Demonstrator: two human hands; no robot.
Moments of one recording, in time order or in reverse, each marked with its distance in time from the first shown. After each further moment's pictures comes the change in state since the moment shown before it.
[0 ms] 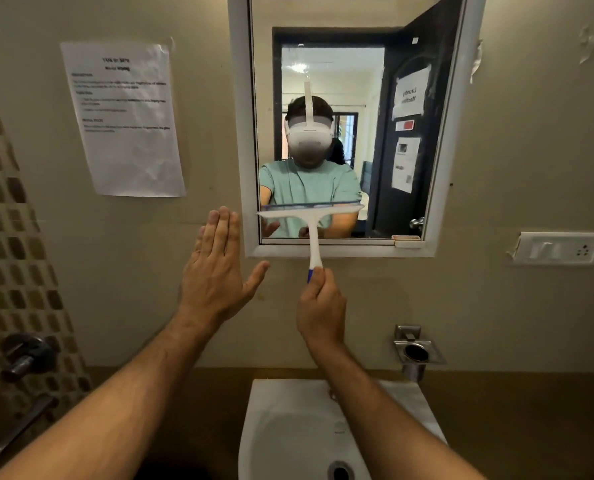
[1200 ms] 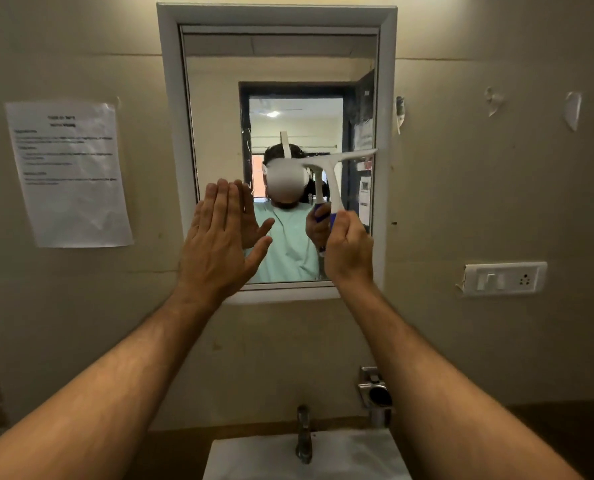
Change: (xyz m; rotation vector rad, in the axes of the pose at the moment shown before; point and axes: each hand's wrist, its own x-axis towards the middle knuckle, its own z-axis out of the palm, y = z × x) left_hand 0.110 0.090 -0.025 0.028 0.190 0.092; right_hand 0.162 -0.060 -0.114 0.024 0.067 -0.174
